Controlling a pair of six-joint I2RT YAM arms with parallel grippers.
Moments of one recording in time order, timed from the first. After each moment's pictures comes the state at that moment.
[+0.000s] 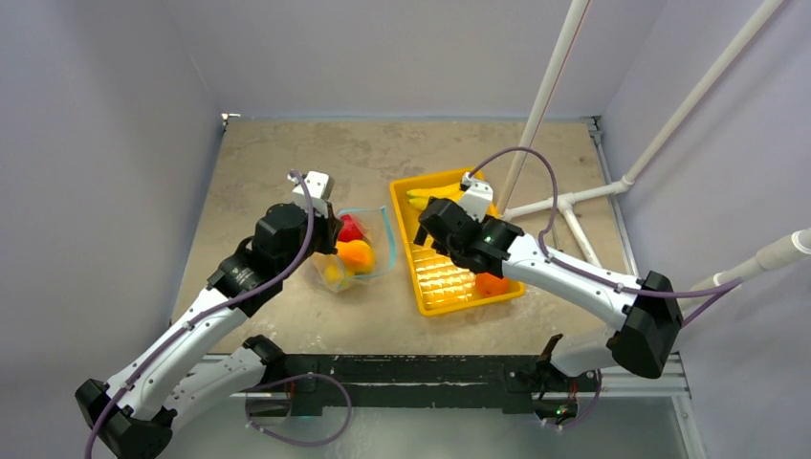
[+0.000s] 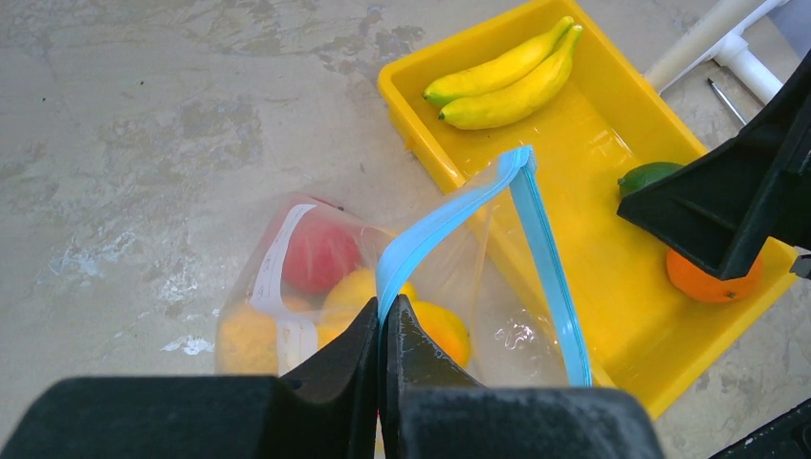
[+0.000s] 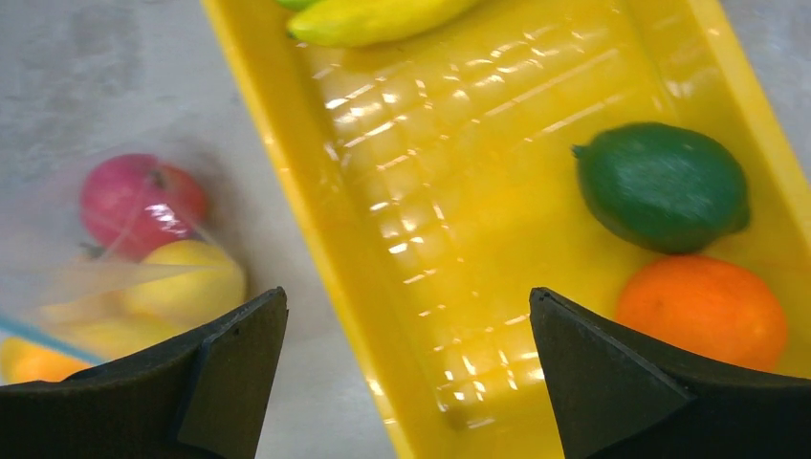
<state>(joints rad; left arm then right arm) -0.62 0.83 0.84 -0.39 -0.19 -0.24 0.93 1.38 1.14 -0.65 0.61 1.02</state>
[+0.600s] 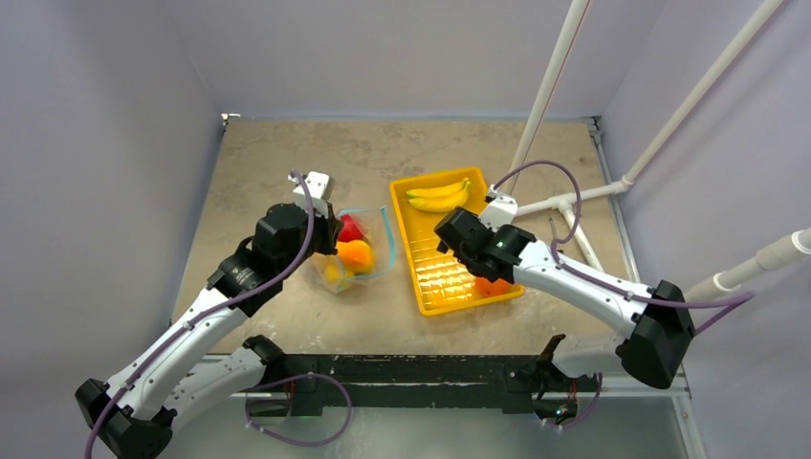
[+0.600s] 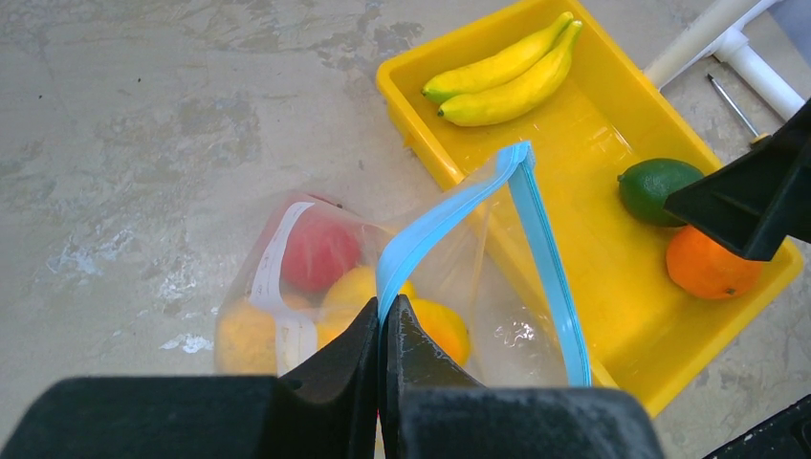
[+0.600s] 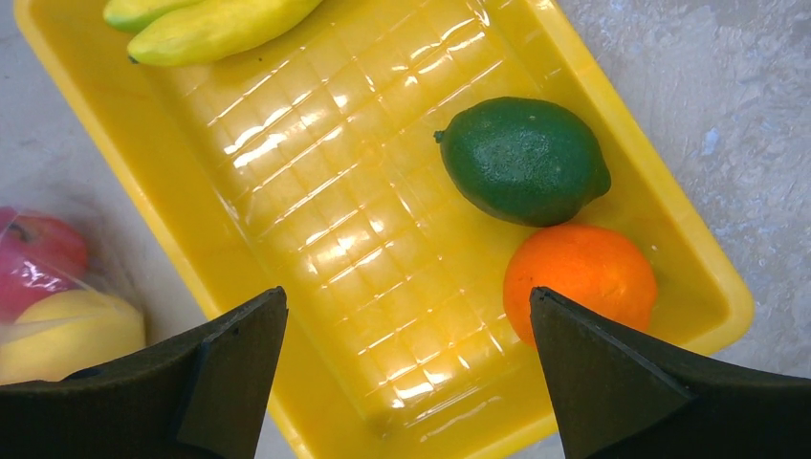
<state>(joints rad) -0.62 0.83 0.84 -0.39 -0.18 -0.24 0.88 1.29 1.03 -0.82 0.68 1.17</state>
